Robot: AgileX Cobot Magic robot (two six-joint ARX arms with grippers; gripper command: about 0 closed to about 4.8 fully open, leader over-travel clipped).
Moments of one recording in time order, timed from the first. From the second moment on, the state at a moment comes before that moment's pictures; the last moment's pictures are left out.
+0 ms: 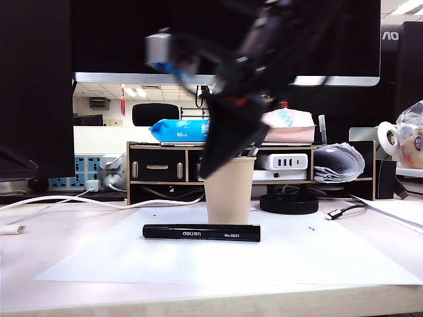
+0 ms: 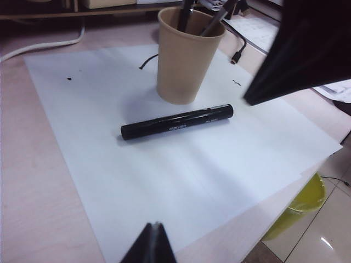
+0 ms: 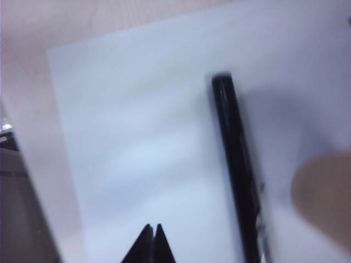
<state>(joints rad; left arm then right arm) -0.82 0.26 0.01 -0.02 -0.12 -0.24 0.78 1.57 1.10 -0.55 -0.23 -0.42</state>
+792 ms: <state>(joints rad) -0.82 0.26 0.01 -0.02 -0.12 -0.24 0.80 1.91 1.54 -0.81 -0.26 -0.55</state>
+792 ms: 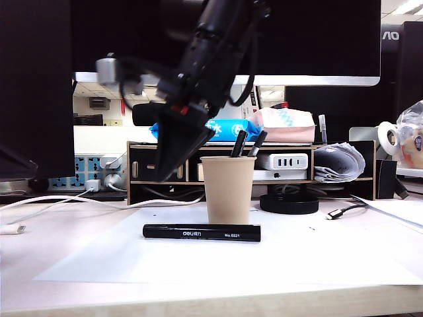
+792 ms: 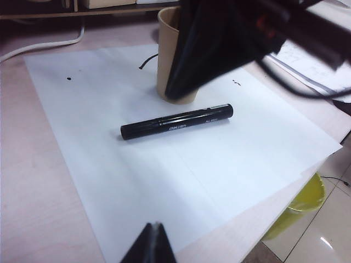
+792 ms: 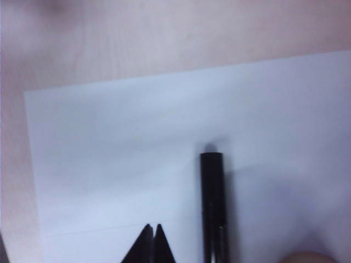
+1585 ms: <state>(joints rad) -0.82 0.26 0.01 -0.02 -0.11 -0.24 0.84 1.96 1.54 -0.73 -0.15 -0.56</state>
